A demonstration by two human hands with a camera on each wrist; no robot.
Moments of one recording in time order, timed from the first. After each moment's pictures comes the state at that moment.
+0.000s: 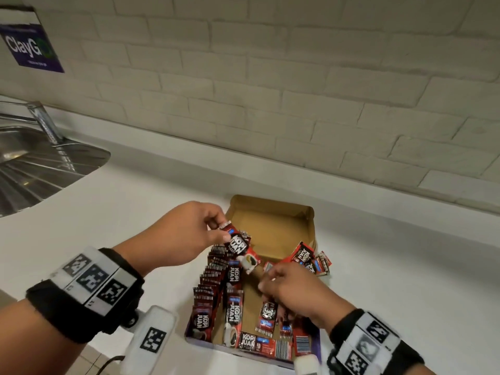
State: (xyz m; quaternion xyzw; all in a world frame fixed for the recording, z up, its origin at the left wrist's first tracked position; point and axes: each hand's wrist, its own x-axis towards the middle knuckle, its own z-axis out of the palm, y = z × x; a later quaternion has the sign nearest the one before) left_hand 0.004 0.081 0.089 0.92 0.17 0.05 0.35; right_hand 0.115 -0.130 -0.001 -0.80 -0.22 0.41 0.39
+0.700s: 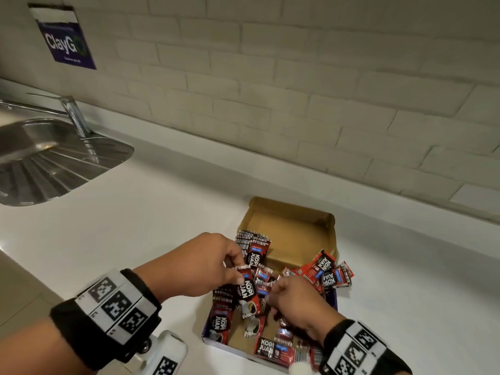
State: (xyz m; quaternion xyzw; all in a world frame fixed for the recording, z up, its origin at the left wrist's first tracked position) left_hand -0.021 0.076 0.068 0.94 0.16 -0.08 0.28; right_hand 0.103 -0.099 -0.031 -0.83 -0.21 0.40 0.34
